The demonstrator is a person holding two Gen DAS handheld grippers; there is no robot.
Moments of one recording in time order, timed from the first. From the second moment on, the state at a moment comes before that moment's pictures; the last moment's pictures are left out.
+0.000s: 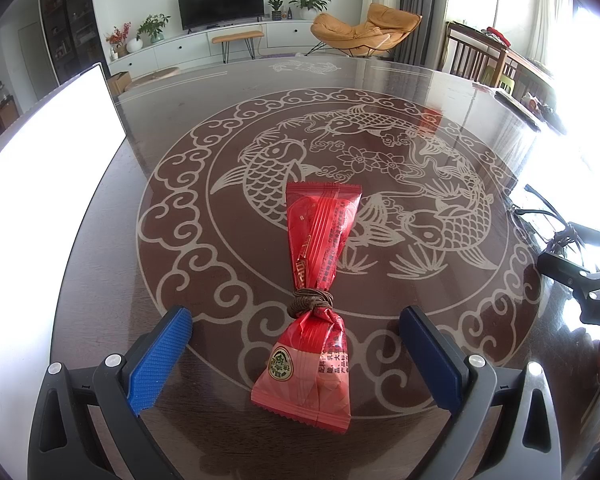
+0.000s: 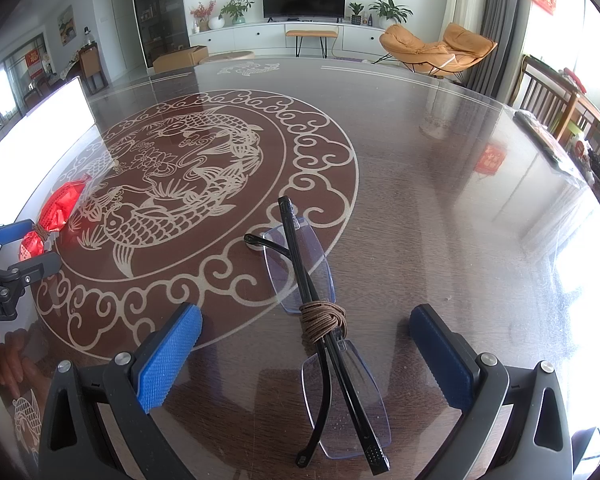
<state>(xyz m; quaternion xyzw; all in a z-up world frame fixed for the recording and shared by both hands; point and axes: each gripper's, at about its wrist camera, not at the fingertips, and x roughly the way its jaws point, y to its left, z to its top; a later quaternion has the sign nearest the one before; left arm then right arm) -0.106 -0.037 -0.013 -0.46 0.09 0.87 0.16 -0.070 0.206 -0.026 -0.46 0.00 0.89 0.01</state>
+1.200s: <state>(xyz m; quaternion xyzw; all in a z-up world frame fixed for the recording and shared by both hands) -0.050 -0.072 0.059 -0.41 0.04 0.87 0.25 -0.103 0.184 0.041 -0.57 0.02 0.82 -0.06</state>
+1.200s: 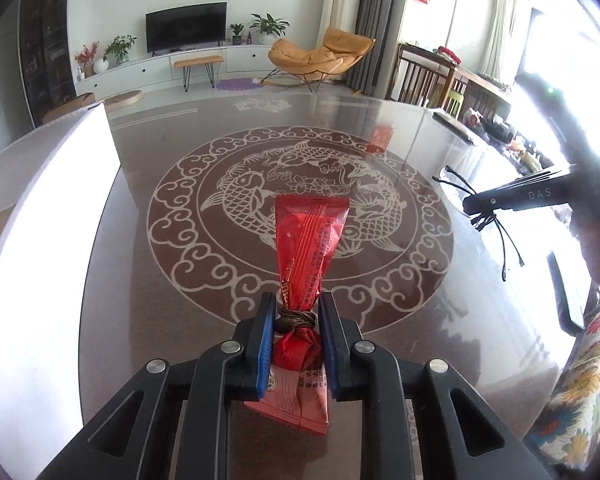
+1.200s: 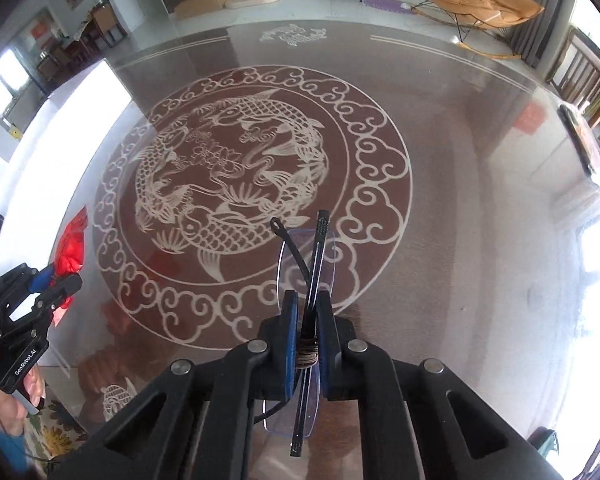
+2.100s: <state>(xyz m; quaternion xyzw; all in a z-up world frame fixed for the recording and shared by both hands) -0.037 -0.351 0.064 -0.45 -0.08 0.89 0.01 -0.142 -0.263 0.062 -0.50 -0.03 0.80 -0.34</state>
